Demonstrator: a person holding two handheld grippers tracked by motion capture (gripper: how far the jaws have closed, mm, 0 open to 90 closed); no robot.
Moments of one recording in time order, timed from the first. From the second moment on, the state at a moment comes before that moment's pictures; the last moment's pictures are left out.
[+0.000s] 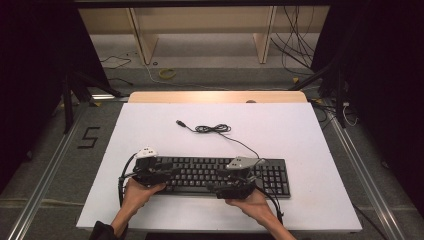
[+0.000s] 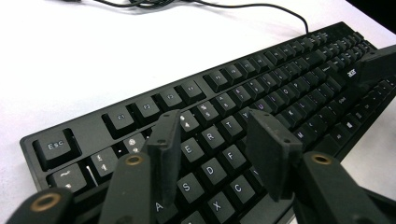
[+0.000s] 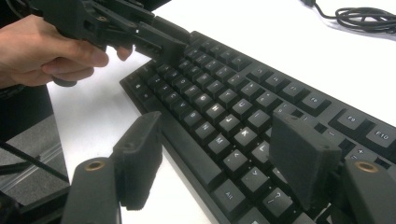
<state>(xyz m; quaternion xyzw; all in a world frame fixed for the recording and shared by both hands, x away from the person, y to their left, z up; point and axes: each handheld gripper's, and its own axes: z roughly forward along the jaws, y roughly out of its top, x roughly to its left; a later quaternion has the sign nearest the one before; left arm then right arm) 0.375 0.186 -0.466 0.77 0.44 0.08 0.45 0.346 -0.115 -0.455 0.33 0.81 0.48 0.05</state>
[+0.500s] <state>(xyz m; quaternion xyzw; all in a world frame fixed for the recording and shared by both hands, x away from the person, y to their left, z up) 0.366 0.189 -0.462 0.76 0.44 0.08 0.47 0.355 -0.100 -0.457 0.34 0.82 0.46 0.05</state>
